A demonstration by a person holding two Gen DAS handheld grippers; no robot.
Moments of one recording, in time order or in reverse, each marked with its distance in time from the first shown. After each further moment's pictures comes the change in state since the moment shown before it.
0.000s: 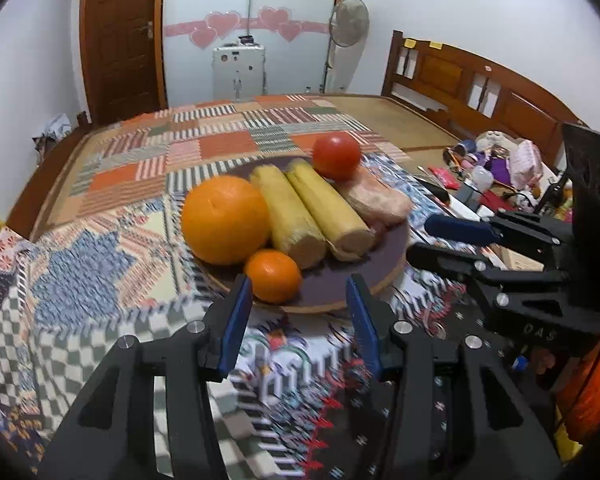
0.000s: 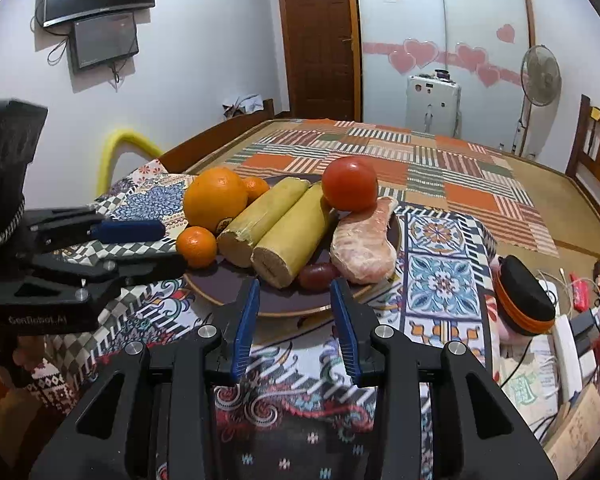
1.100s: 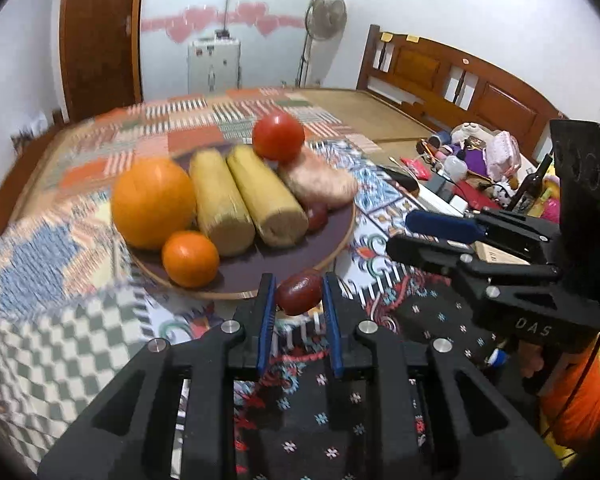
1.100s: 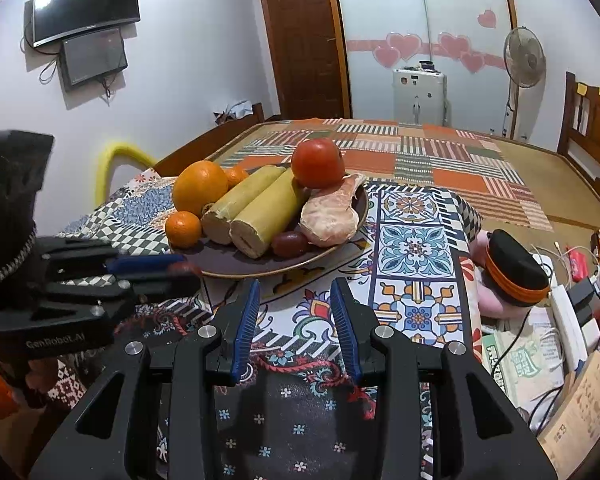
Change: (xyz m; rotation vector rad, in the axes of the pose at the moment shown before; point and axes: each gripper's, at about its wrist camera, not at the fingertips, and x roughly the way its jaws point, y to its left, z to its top) left arm 0.009 -0.034 -0.003 0.033 -0.008 -0.055; right arm -0.012 -0.024 -0.019 0.064 -0.014 0.004
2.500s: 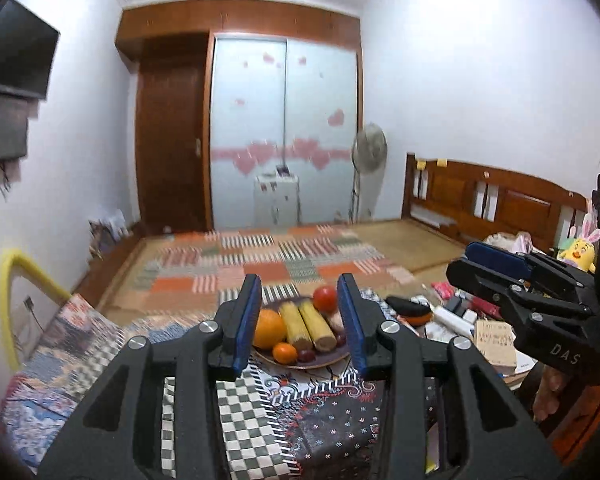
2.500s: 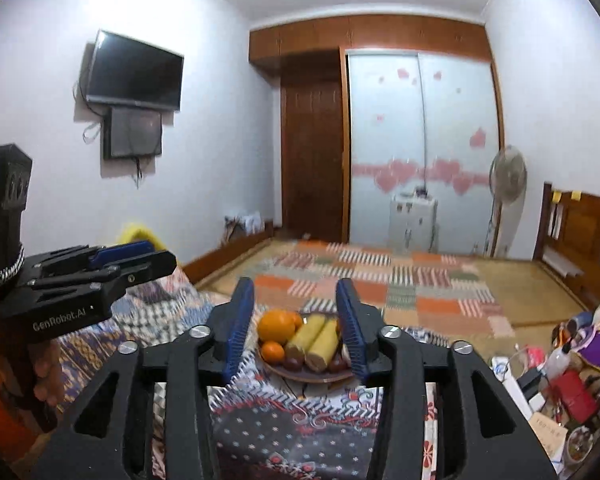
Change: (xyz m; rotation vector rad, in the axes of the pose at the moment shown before) left arm -0.228 -0.040 -0.001 -0.014 -0.494 0.237; right arm -0.163 0.101 0.033 -0.118 -0.436 -0.065
